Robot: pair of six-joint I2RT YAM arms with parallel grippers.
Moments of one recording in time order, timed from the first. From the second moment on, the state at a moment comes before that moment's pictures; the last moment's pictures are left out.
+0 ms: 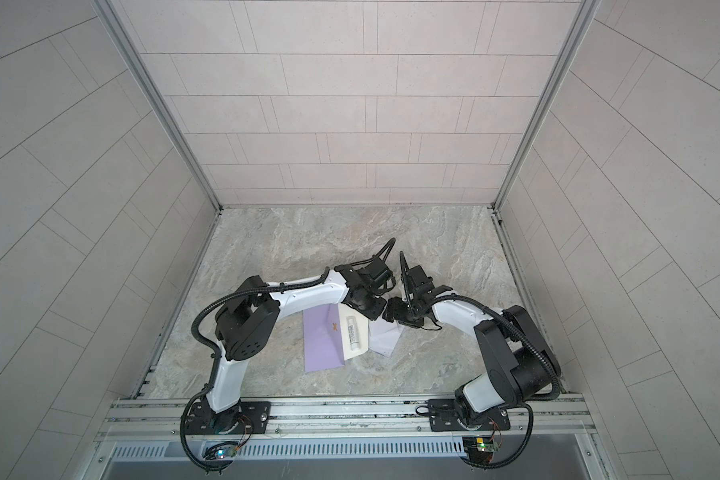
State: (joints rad) left arm -0.92 2.08 1.54 -0.71 0.04 -0.29; right arm 0.38 1.48 0.71 -0.36 -0.35 0.58
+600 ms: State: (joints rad) left arm -0.92 2.14 1.58 -0.76 0.05 -0.28; right arm 0.38 1.48 0.67 -0.28 -0.42 0.63
